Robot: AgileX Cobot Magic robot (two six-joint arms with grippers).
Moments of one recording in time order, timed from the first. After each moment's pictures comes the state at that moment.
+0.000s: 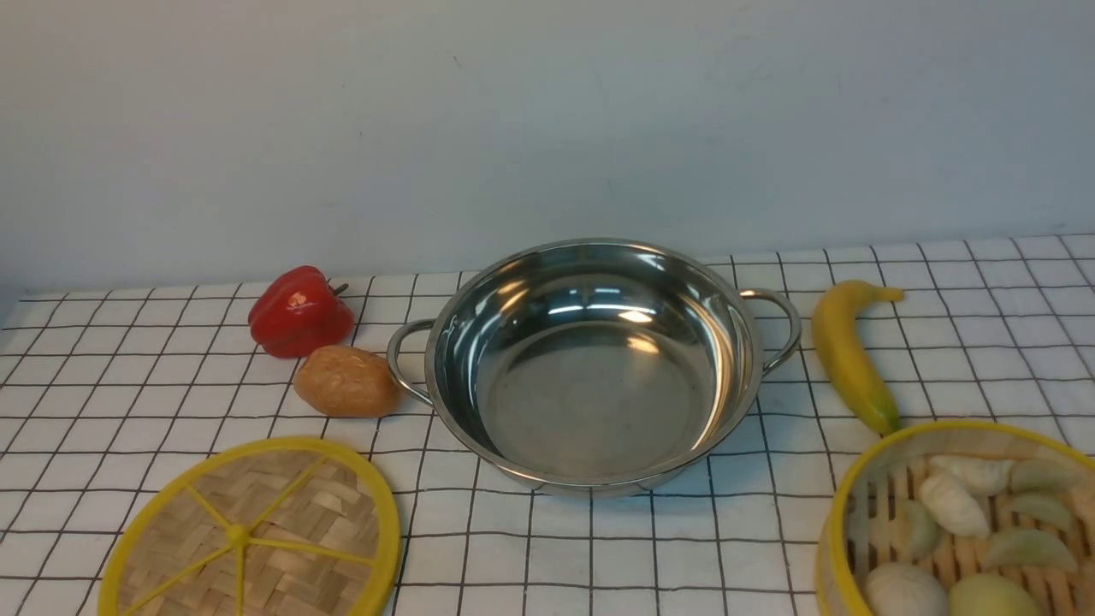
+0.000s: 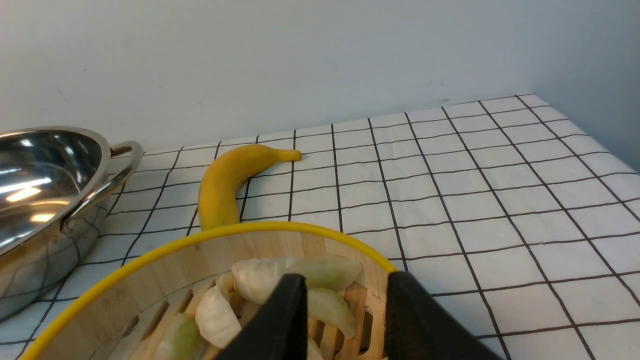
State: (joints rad) right arm -0.05 -0.01 0.02 -0.11 0.36 0.35; left arm 0.03 0.00 0.02 0.02 0.37 0.02
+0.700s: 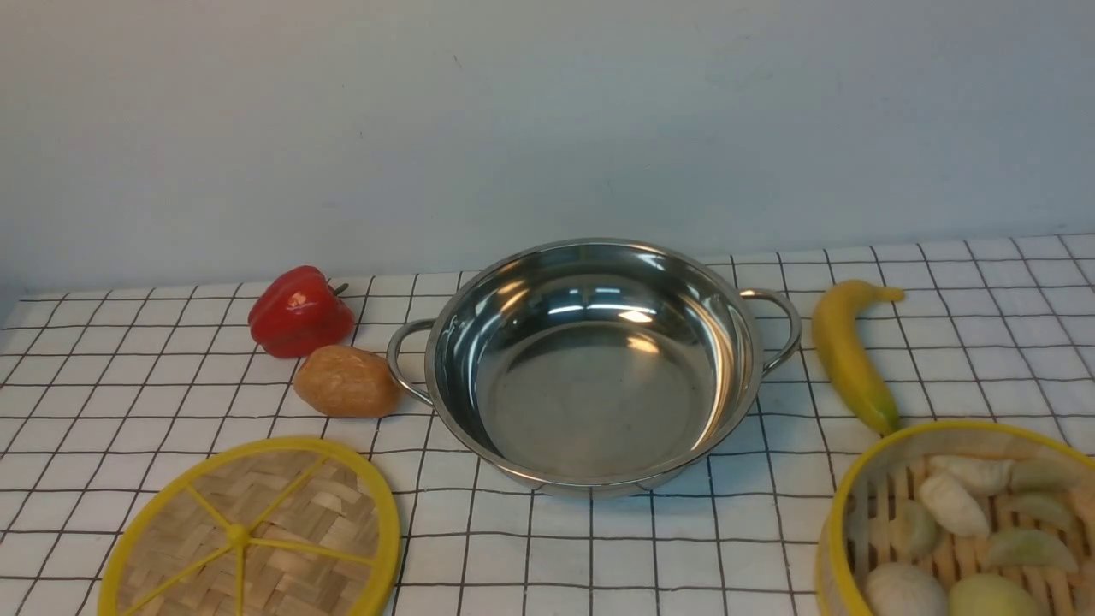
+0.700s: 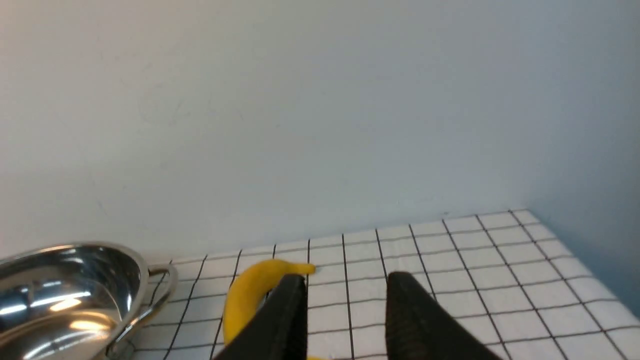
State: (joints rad) right arm -0.05 0.01 -0.28 -0.10 0.51 0.32; left arm 0.03 0.00 0.02 0.02 0.37 0.03
